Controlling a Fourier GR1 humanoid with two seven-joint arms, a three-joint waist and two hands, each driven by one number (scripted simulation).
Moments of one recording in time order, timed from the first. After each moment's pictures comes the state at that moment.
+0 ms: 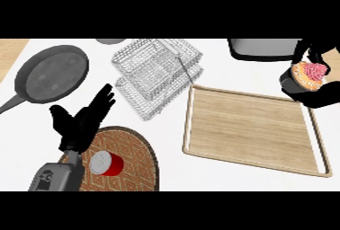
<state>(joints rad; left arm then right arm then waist) -0.16 0.12 -0.04 -1.48 0.12 -0.07 0.23 -0.60 -0.37 -0.28 -1.58 0.48 0.62 -0.01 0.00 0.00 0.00</state>
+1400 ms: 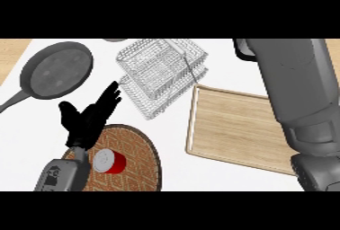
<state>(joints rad) -0.19 0.08 -0.05 -1.47 0.09 -0.08 0.24 -1.32 -0.15 -0.14 -0.95 0.58 0.30 0.25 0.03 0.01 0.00</state>
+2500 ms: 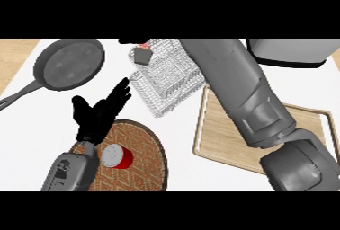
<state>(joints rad) -0.24 0.06 -0.07 -1.45 0.08 -0.09 0.26 -1.51 0.00 -0.15 -0.38 0.24 0.02 -0.07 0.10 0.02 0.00</state>
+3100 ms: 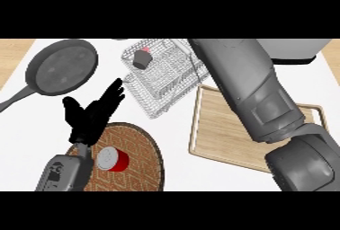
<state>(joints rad) -0.22 0.07 -0.05 -1.46 0.09 -0.09 0.26 -1.57 -0.03 -0.20 -0.31 0.09 -0.24 -0.13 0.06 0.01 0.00</state>
